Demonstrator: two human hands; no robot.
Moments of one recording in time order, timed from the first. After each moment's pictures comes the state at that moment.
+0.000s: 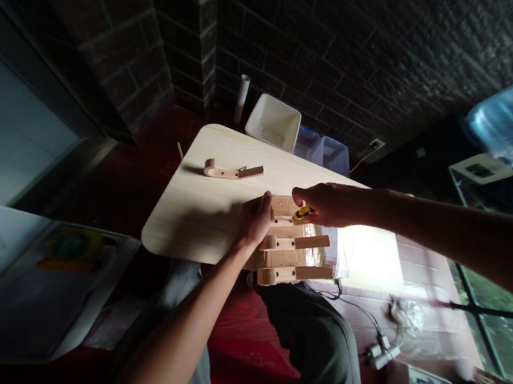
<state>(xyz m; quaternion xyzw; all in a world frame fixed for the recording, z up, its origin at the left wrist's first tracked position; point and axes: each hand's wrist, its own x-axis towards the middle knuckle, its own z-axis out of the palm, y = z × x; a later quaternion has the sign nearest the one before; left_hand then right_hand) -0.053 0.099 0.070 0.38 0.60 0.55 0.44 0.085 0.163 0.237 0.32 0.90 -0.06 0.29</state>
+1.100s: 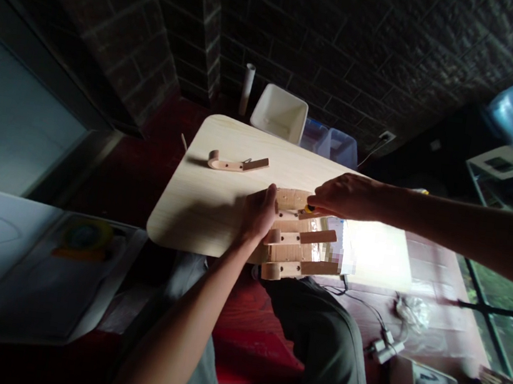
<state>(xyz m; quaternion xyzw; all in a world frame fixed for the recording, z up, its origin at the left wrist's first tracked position) -0.054 0.100 0.070 0.40 0.59 0.55 0.44 0.104 0.169 0.237 0.17 0.93 0.05 0.33</state>
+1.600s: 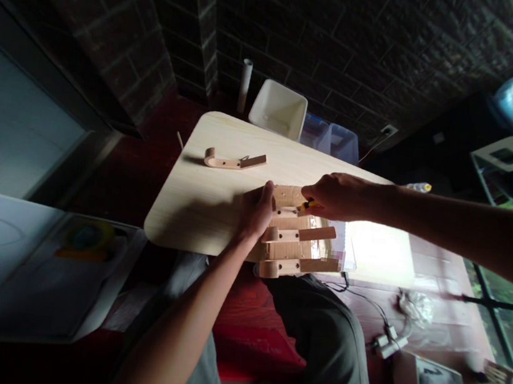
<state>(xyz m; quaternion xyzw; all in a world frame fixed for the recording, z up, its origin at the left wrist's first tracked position) -0.052 0.100 0.073 0.38 0.60 0.55 0.44 0.088 0.158 0.233 0.31 0.89 0.02 0.34</state>
